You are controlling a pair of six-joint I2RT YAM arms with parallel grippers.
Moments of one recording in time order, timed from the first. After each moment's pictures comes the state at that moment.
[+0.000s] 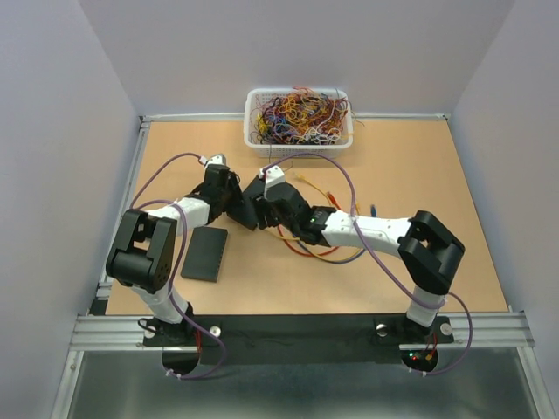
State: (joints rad) left arm -0.31 1.64 0.83 0.08 -0.07 -0.55; right arm 0.98 1.81 1.22 0.07 0.34 0.26
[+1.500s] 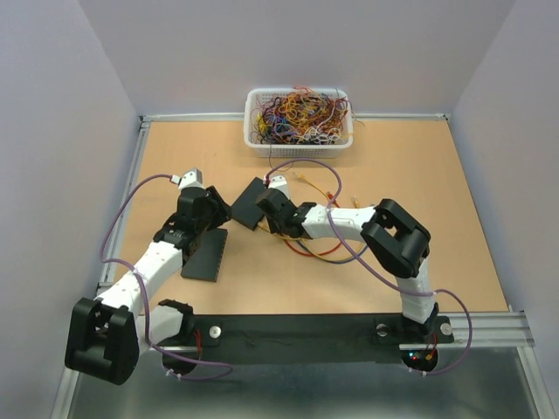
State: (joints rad) left arm -0.31 1.05 0.56 -0.09 -0.10 -0.64; right arm 0.94 2.01 1.32 -0.18 0.46 0.46
